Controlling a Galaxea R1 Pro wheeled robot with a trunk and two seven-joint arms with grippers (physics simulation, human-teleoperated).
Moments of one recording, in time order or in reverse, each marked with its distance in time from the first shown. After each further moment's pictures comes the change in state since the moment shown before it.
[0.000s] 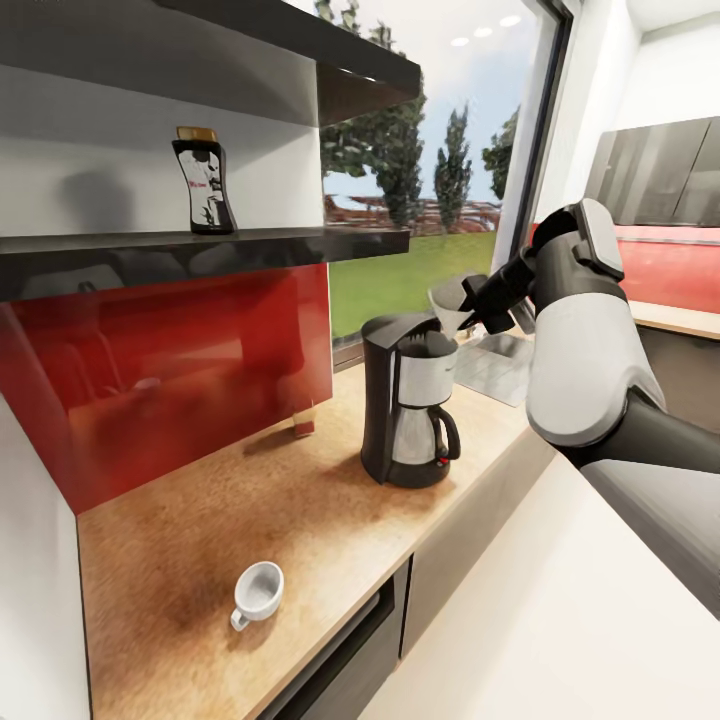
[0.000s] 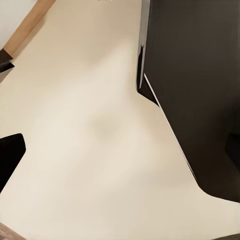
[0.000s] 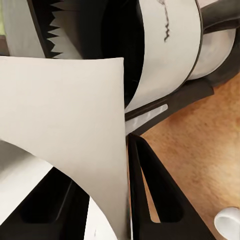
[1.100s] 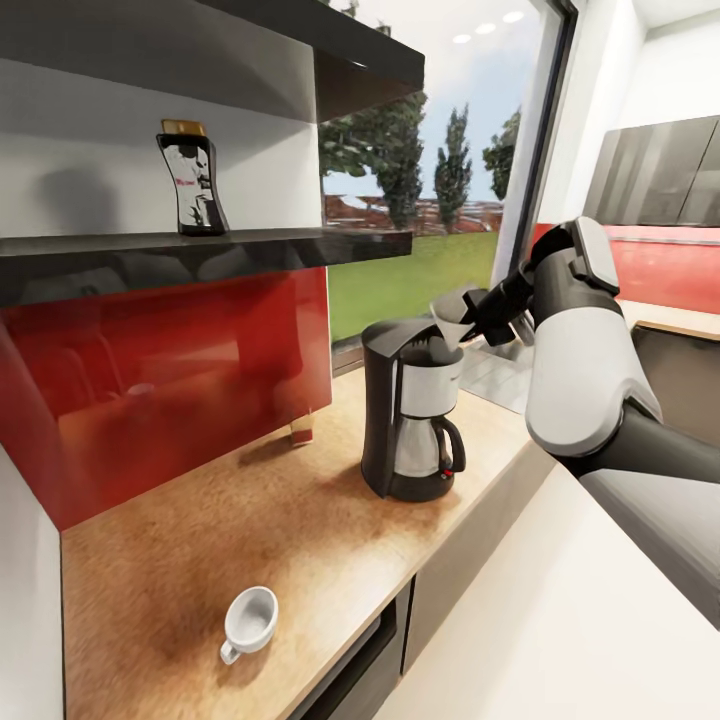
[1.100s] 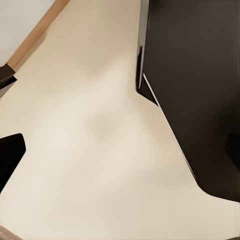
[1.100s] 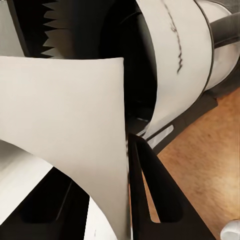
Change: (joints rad) left arm 0.000 -0.001 0.000 0.000 -0.003 0.000 -0.002; right arm 0.039 -0.009 0.000 0.000 0.002 0.002 0.002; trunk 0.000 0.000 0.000
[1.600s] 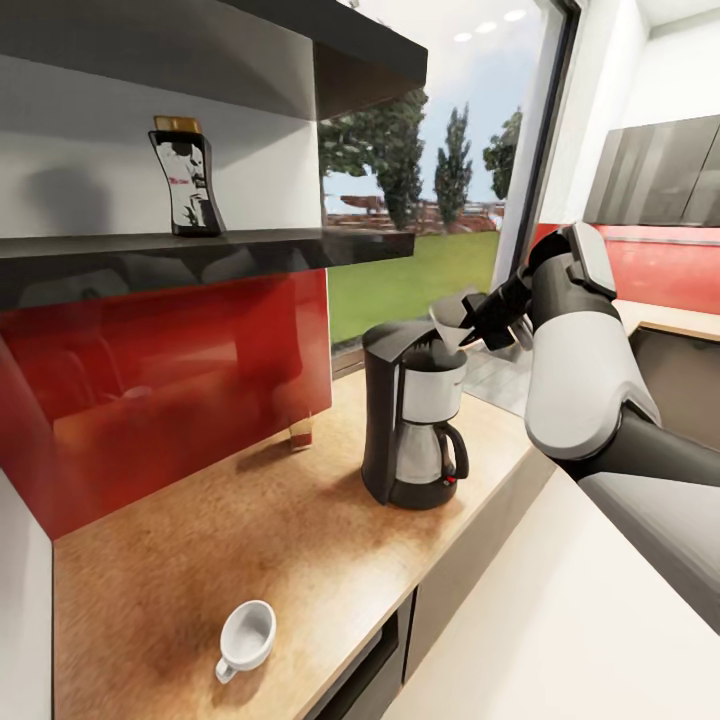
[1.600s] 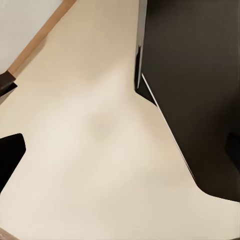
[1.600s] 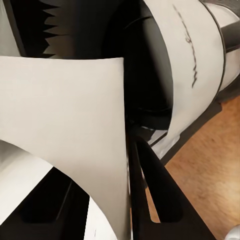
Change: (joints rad) left arm 0.000 0.001 0.001 0.000 0.000 0.000 -0.007; right arm 0.012 0.000 0.000 0.002 0.002 0.000 0.000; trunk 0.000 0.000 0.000
